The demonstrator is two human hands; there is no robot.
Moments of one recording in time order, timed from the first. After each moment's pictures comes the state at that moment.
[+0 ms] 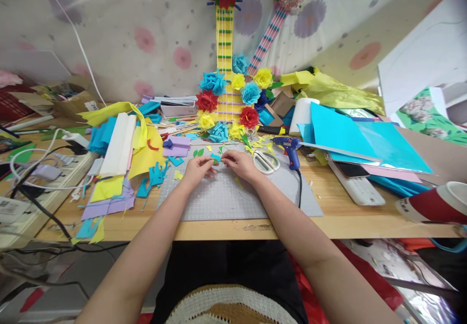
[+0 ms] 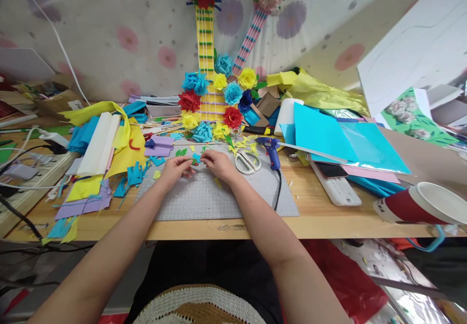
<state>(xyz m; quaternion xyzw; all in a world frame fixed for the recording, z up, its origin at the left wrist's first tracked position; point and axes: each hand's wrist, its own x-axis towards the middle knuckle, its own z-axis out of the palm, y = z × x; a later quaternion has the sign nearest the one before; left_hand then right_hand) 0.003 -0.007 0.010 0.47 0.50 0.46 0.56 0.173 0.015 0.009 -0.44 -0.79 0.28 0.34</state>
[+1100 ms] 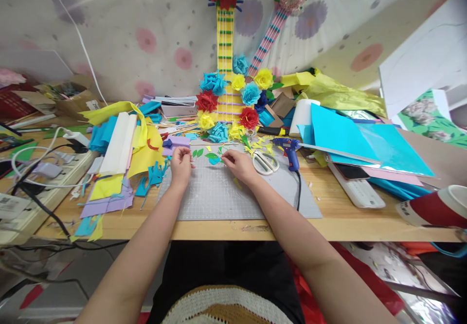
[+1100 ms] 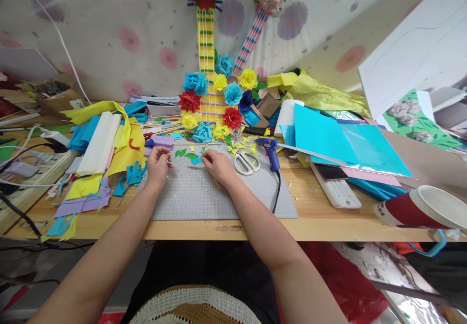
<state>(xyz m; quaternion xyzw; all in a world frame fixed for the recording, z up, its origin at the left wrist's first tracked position) -0.019 0.003 0.009 0.40 0.55 0.64 0.36 0.168 0.011 0.007 -0.51 -0.76 0.22 0.34</state>
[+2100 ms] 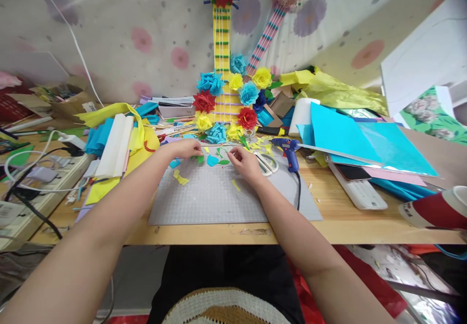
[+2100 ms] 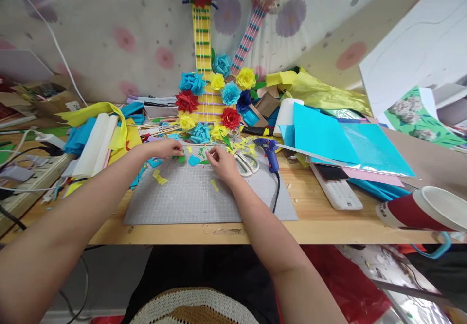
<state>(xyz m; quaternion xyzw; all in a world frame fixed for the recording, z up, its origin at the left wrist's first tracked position) -0.037 0.081 0.063 0.81 0.53 -0.07 0.24 0.186 0.012 0.012 -0.55 -0.70 0.23 0.40</state>
